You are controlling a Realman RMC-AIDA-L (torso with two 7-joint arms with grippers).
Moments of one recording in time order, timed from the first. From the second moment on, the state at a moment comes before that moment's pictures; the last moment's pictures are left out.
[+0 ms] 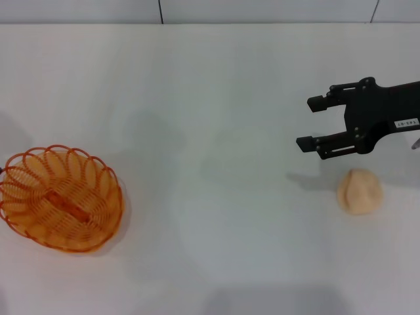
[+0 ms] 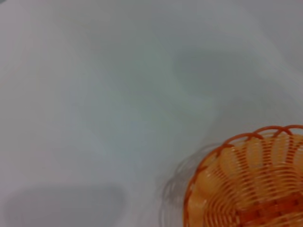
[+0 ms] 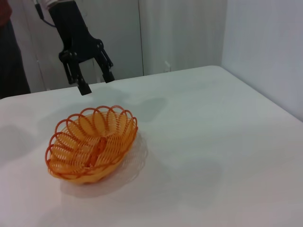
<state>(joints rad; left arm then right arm) -0.60 -1.87 0.64 1.15 2.70 1.85 -1.86 0.45 2.02 -1.18 -1.29 -1.95 -1.49 1.78</state>
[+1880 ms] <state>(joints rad) -0.63 -1.94 0.71 0.93 2.75 1.56 -1.81 0.45 2.01 -1.20 -1.29 -1.93 -1.50 1.80</state>
